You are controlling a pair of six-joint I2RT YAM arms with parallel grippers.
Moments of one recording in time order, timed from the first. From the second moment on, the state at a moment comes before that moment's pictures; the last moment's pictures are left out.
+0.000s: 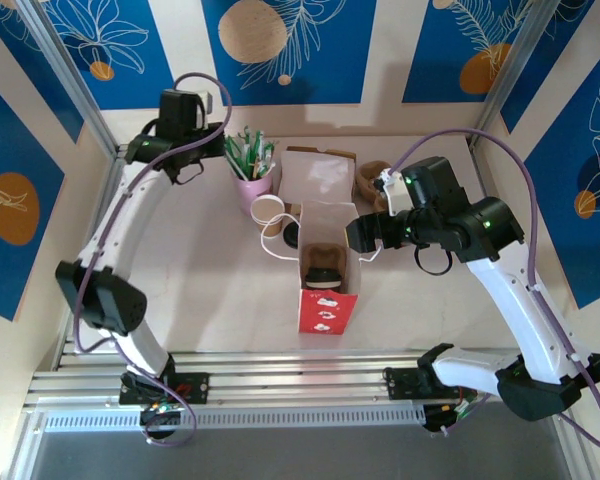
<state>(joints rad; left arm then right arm) -0.28 1.67 1.86 -0.78 -0.01 -0.27 0.52 1.16 1.59 -1.30 -0.17 0.25</state>
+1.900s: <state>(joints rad) -0.94 1.50 1.80 -0.88 -0.03 -0.14 0.18 1.26 1.56 -0.99 -0.39 0.45</state>
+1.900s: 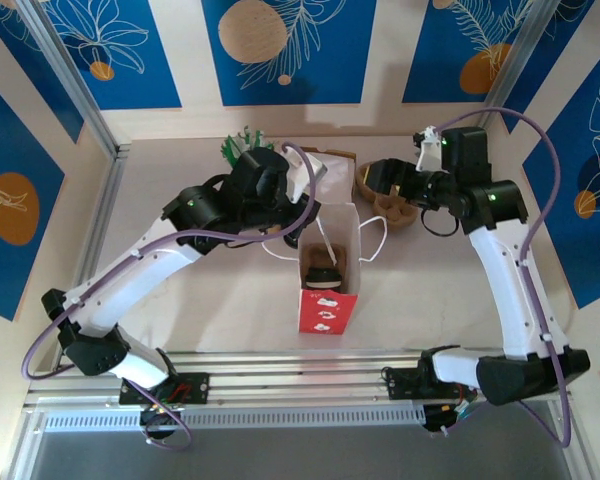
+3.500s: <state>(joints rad) -0.94 1.00 1.39 -0.94 -0.56 0.01 0.35 2.66 2.58 -1.14 -0.04 0.28</state>
